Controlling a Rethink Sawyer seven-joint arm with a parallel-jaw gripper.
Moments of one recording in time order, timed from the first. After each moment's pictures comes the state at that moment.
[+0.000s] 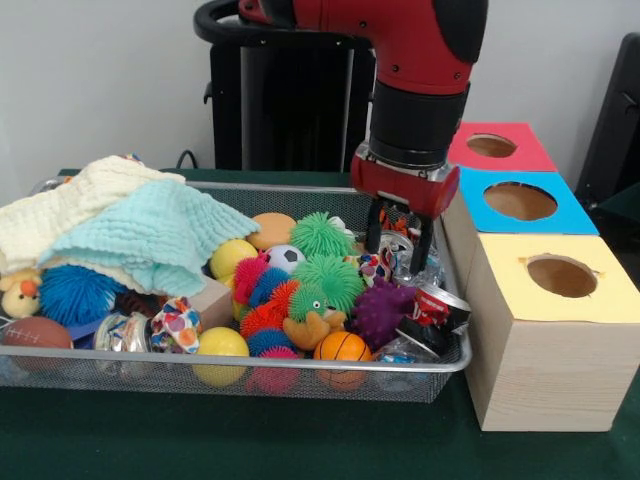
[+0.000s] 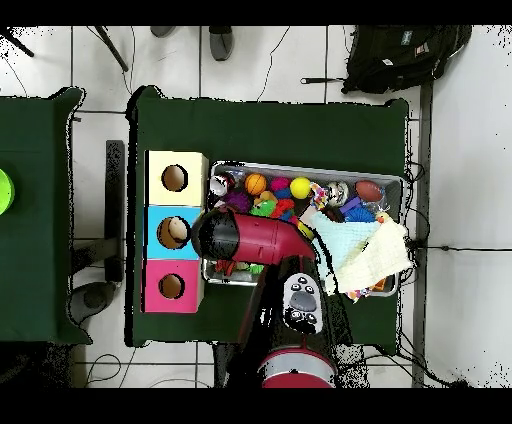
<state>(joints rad) -0.07 -0.56 -0.09 1.68 0.05 0.35 2.19</state>
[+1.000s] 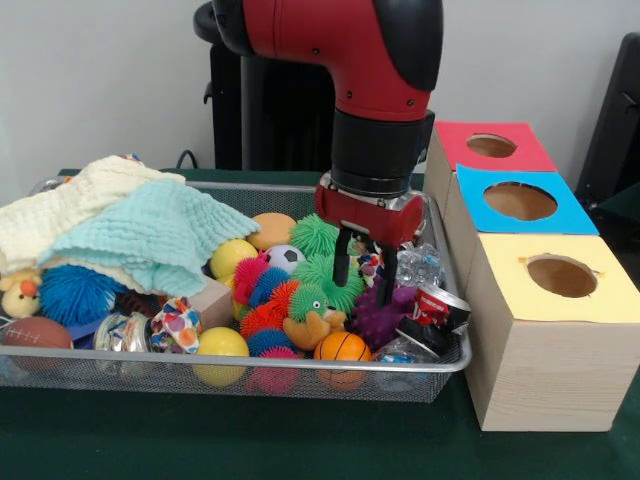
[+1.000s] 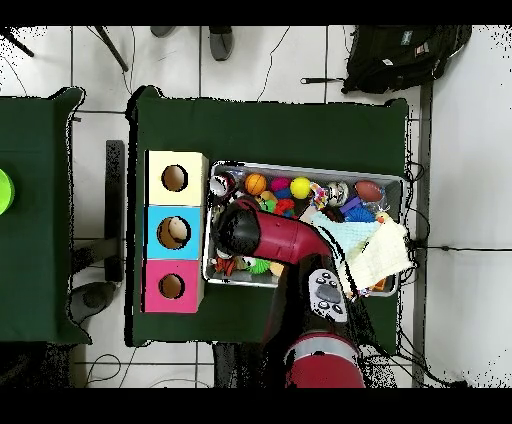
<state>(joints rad) -0.15 -0.51 -0.06 1.68 0.09 0.21 2.19</state>
